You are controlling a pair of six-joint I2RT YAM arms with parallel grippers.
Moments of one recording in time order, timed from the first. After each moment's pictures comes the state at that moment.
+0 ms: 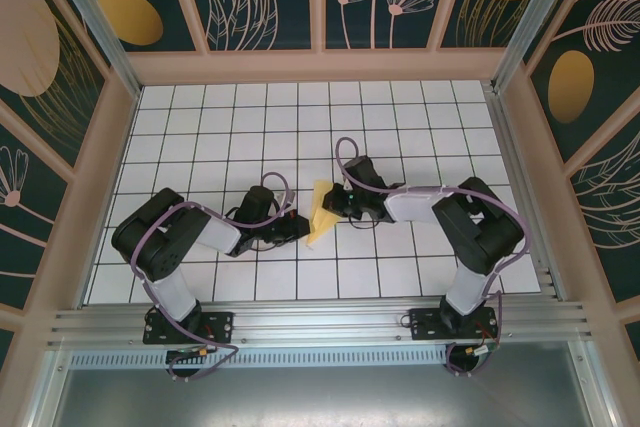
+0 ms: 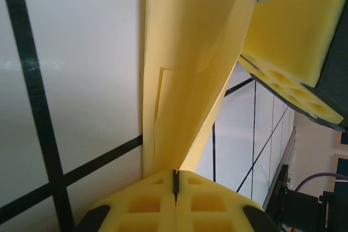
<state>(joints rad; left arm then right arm) -0.61 1.76 0.47 0.59 0.59 -0.96 0.68 1.76 0.84 0.08 -0.32 0.91</state>
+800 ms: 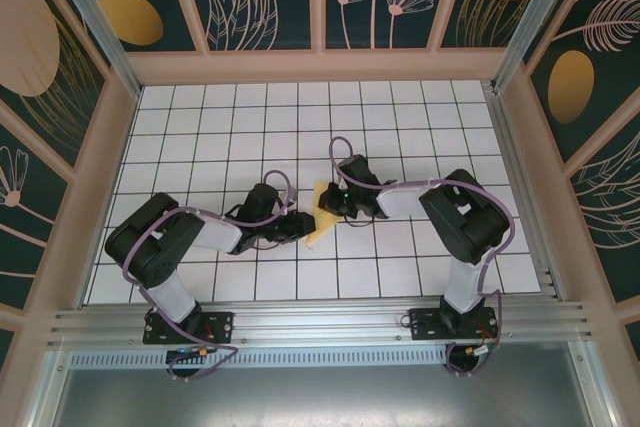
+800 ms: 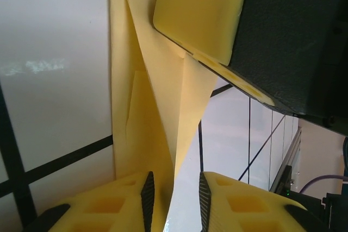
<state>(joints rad) -0.63 1.70 0.51 0.47 0.55 -0.94 0.68 1.85 0.88 0.10 -0.34 0.91</state>
